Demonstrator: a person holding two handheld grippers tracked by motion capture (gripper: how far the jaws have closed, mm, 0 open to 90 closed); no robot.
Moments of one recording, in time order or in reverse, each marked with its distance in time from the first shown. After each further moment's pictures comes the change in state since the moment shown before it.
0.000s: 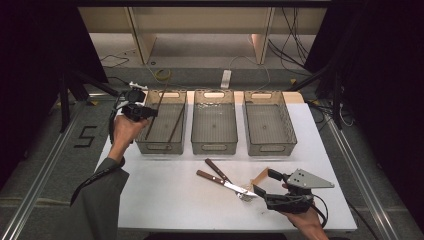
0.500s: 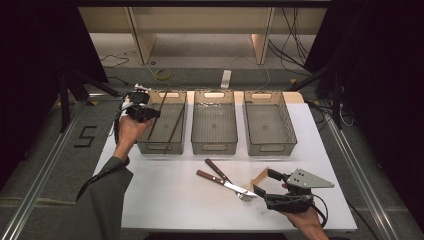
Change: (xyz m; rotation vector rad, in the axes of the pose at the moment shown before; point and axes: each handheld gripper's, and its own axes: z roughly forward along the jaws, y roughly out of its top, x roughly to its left) left arm -0.004 -0.001 0.018 -0.004 0.011 0.011; right arm 0.000 0.000 0.000 0.001 0.003 0.004
